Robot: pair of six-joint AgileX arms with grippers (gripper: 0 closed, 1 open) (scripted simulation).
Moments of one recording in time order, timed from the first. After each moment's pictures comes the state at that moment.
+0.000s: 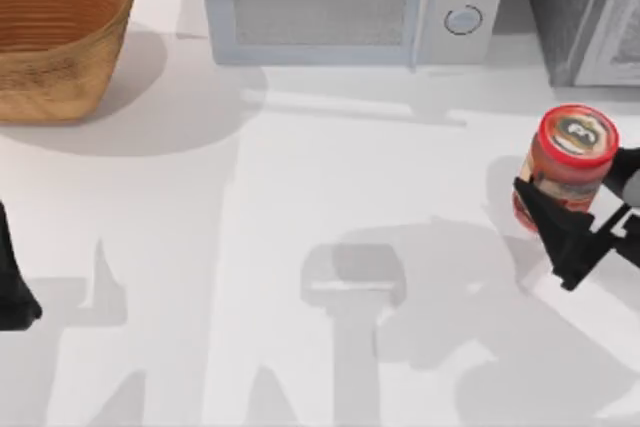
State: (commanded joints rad) left arm 0.00 0.00 0.00 0.00 0.00 0.00; right arm 0.05 2.08 0.33 1.76 -0.68 0.02
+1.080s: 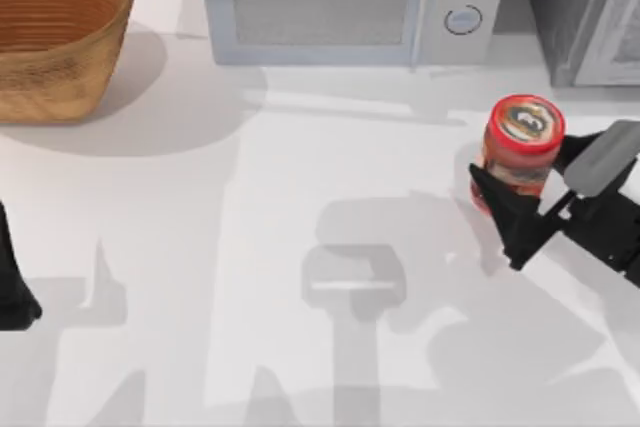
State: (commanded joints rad) left arm 0.00 0.00 0.00 0.00 0.00 0.00; right arm 0.16 2.22 0.48 1.75 -0.57 0.01
